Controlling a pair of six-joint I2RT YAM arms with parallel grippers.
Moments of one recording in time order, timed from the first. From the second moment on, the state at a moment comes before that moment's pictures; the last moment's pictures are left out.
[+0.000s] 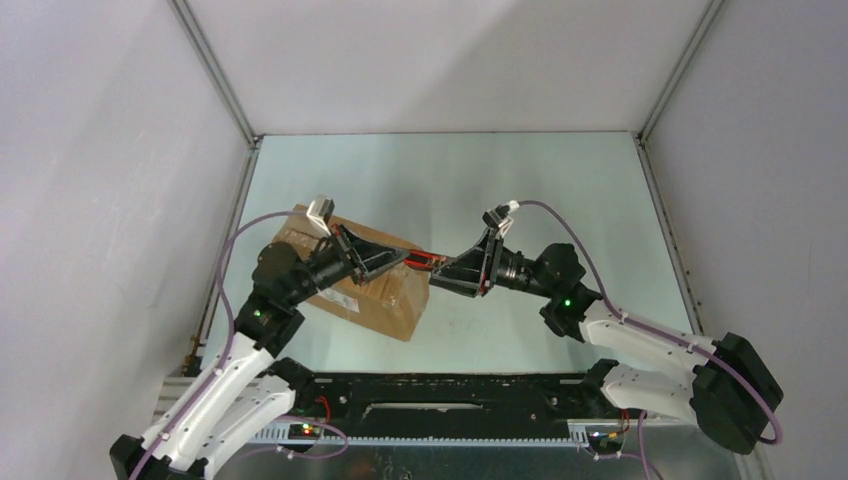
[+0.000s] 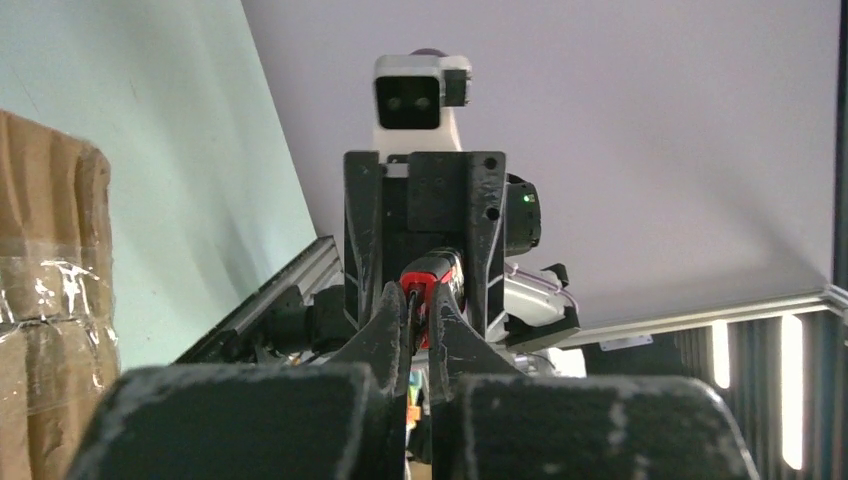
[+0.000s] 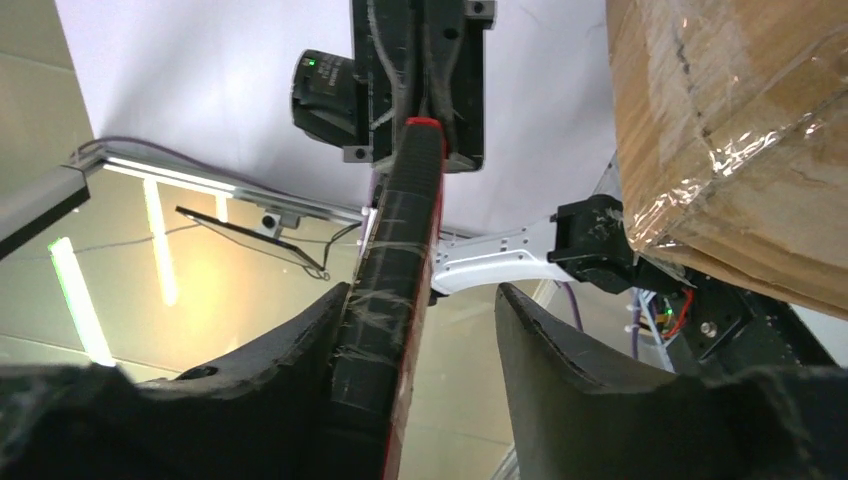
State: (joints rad) left arm -0.49 0.66 0.58 0.13 0.52 -1.34; right arm 0.78 1.09 0.53 0.76 -0.58 1.48
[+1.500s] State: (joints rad) left arm -0.51 0.67 0.66 -0.10 0.46 -1.20; right arm 0.75 1.01 0.54 0.66 -0.57 1.46
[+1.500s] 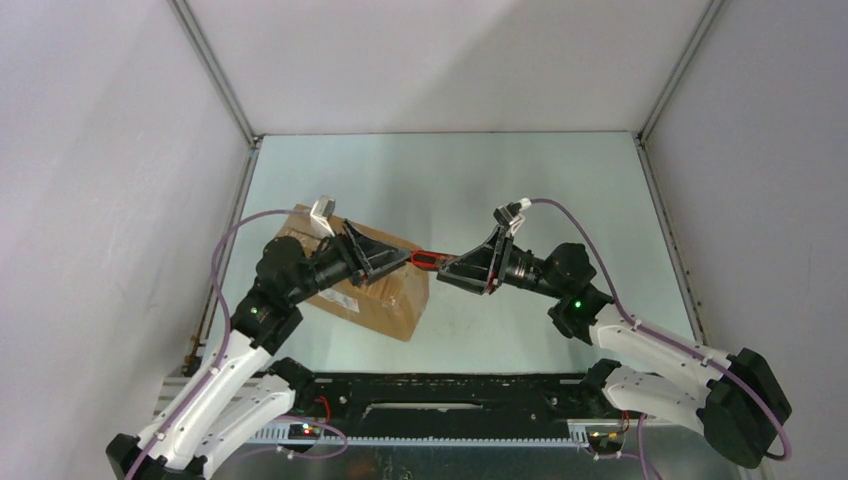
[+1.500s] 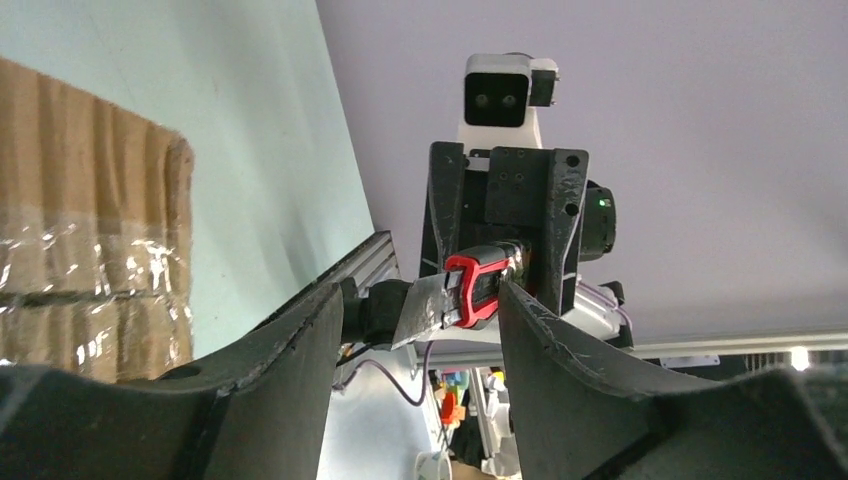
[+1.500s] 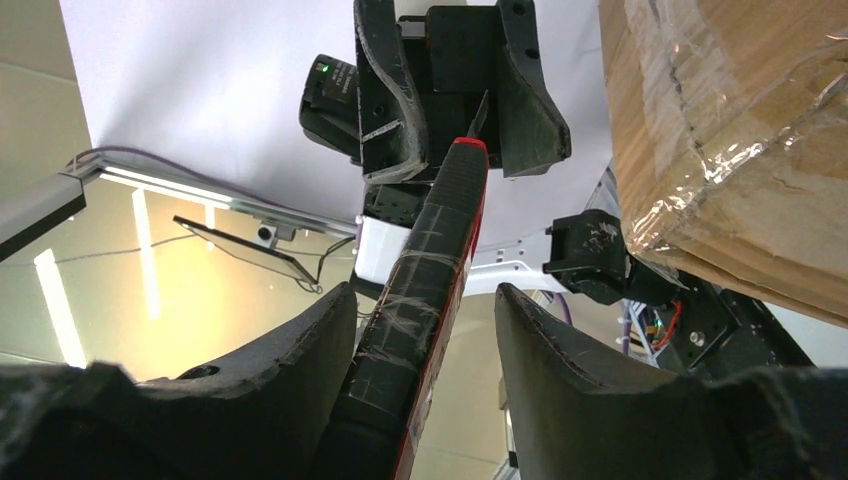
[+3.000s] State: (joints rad) left arm -0.51 0.68 0.67 0.00 0.45 -1.27; right arm 0.74 1.00 0.52 0.66 -0.55 1.48
